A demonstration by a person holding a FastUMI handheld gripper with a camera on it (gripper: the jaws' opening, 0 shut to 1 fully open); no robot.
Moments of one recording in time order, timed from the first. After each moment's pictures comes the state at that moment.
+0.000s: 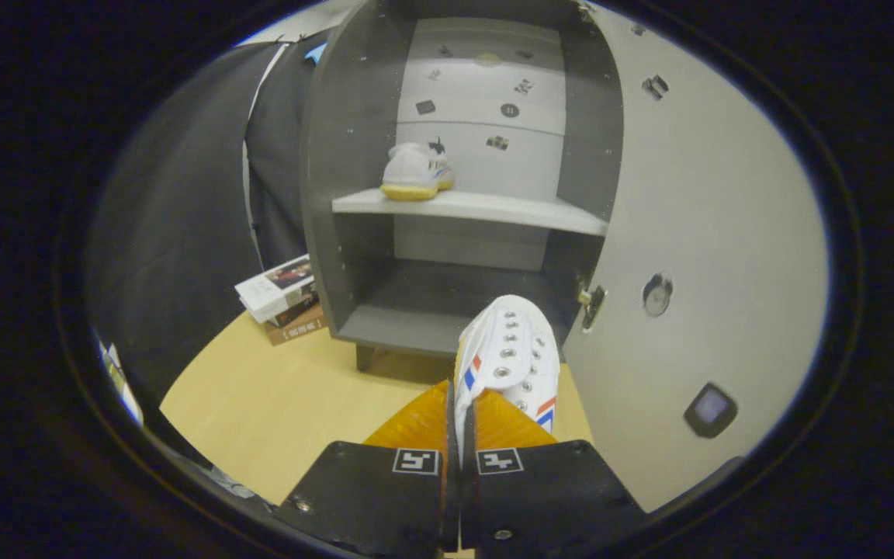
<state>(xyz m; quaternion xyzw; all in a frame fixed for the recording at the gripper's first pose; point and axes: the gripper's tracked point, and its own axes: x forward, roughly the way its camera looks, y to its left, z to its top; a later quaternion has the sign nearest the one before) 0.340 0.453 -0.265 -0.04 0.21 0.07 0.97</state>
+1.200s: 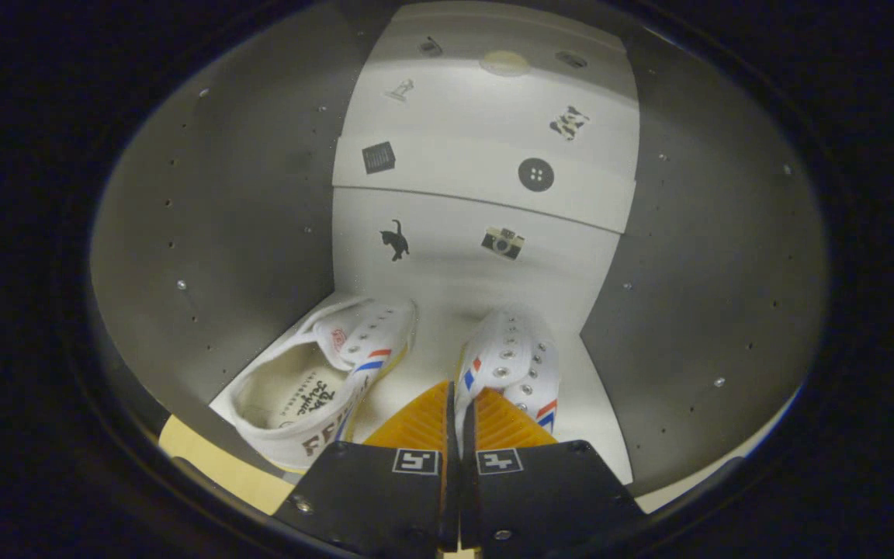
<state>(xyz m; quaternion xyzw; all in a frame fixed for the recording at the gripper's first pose) 0.601 0.463 -0.143 -0.07 0.19 0.08 0.98</state>
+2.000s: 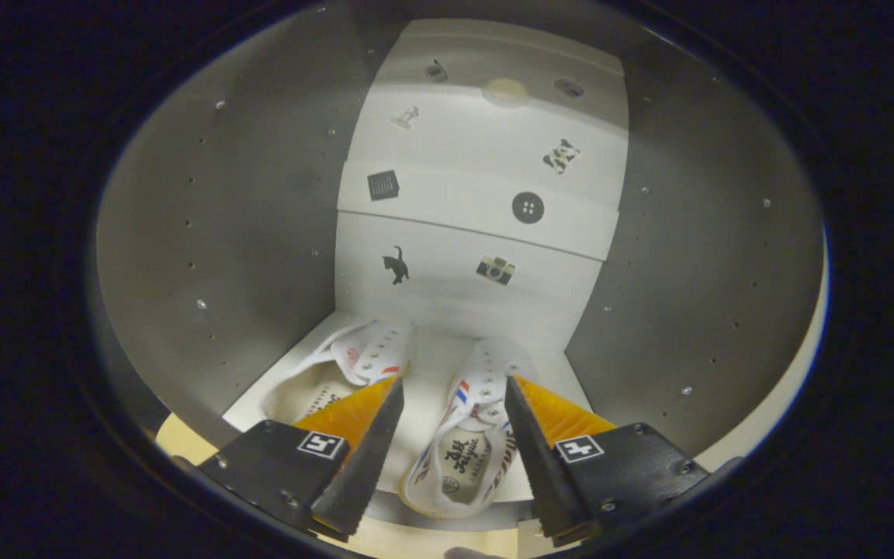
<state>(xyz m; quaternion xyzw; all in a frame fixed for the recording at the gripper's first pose) 0.570 0.470 -0.106 -0.07 0.13 0.05 0.99</state>
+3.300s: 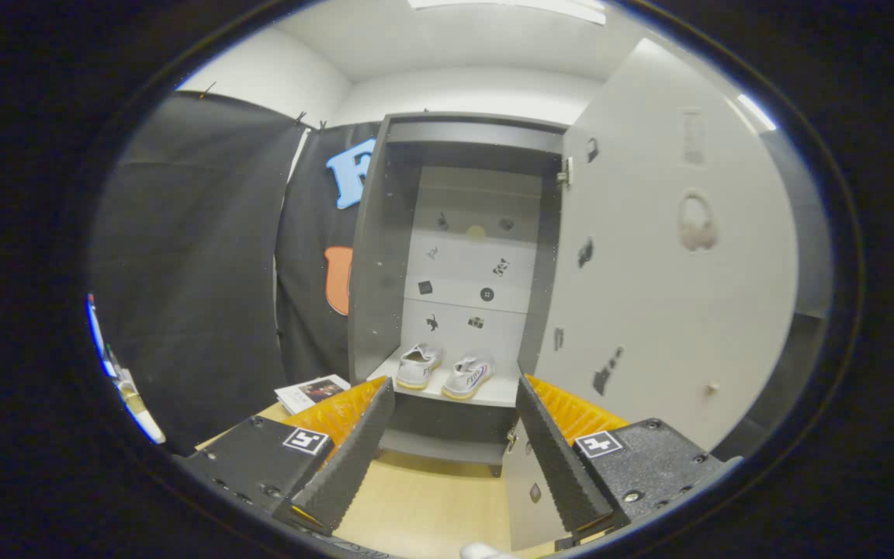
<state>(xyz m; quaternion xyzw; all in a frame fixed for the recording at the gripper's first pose) 0.169 0.398 -0.022 -0.02 0.00 0.09 1.00</state>
